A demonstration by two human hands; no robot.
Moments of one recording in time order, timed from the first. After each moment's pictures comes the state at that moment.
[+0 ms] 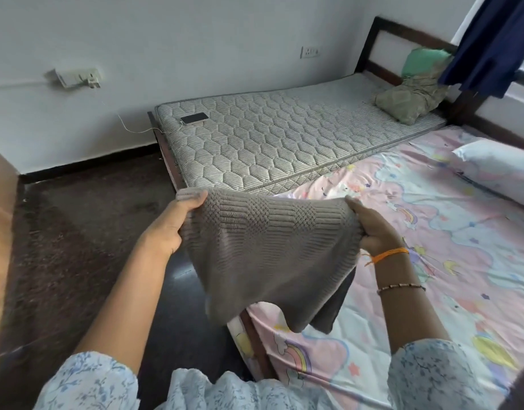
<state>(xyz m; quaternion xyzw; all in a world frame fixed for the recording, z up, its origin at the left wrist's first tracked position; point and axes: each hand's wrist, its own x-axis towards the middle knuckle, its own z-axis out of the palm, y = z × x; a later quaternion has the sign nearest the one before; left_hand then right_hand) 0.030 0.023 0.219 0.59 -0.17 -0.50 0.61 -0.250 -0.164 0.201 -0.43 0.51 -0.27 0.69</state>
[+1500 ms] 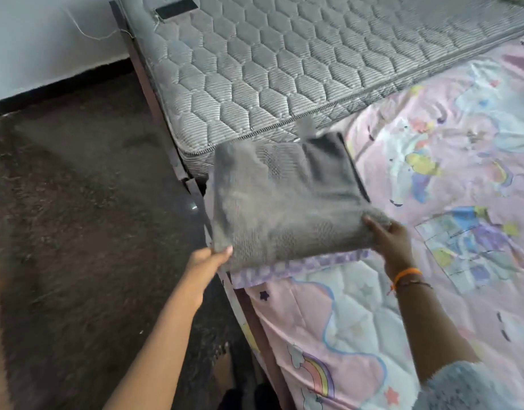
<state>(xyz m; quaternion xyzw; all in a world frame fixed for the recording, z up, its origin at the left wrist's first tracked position) 0.025 -0.071 -0.013 0.79 -0.02 -0.48 0.38 -0.230 -0.275 -0.056 -0.53 0.63 -0.25 0.51</state>
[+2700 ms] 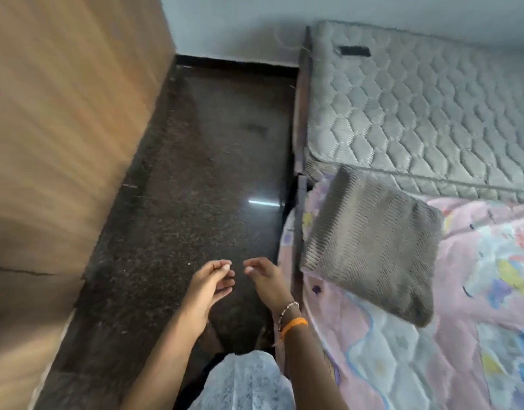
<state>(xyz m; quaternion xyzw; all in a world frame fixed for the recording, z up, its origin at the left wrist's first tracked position) -0.013 0.153 0.058 0.66 0.23 -0.36 0.62 -0.061 0.038 0.026 -0.71 0.32 0.12 0.61</state>
